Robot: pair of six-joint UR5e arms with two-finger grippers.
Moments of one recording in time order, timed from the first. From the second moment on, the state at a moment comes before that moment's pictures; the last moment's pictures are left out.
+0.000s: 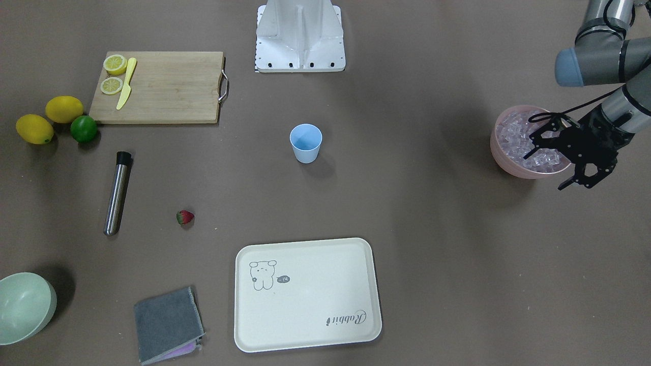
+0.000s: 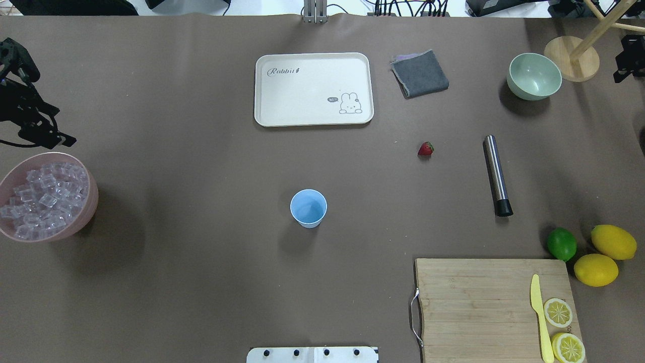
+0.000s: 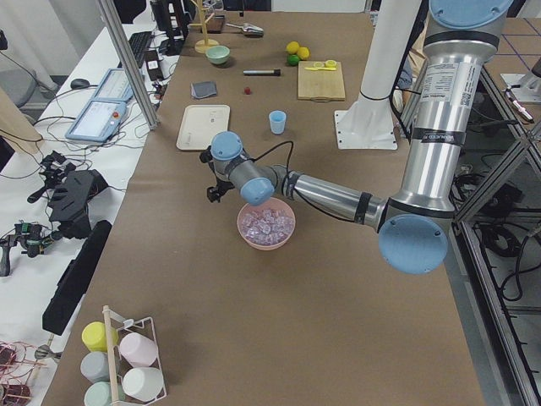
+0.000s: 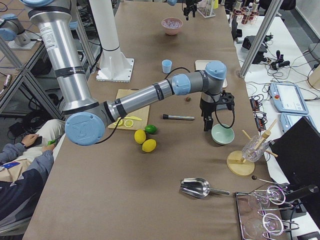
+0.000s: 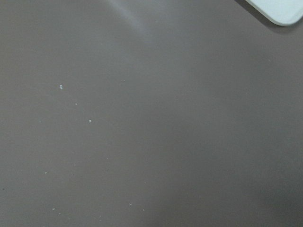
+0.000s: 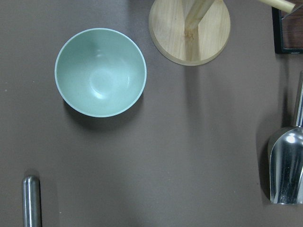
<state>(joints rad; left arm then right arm) -1.12 -1.67 -1.69 -2.11 -2.37 0.10 1.35 -1.30 1.72 -1.76 2.20 0.38</state>
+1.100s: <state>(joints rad) -1.07 -1.53 -1.72 -2.11 -2.37 0.49 1.29 -1.31 1.75 -1.76 2.17 0.49</state>
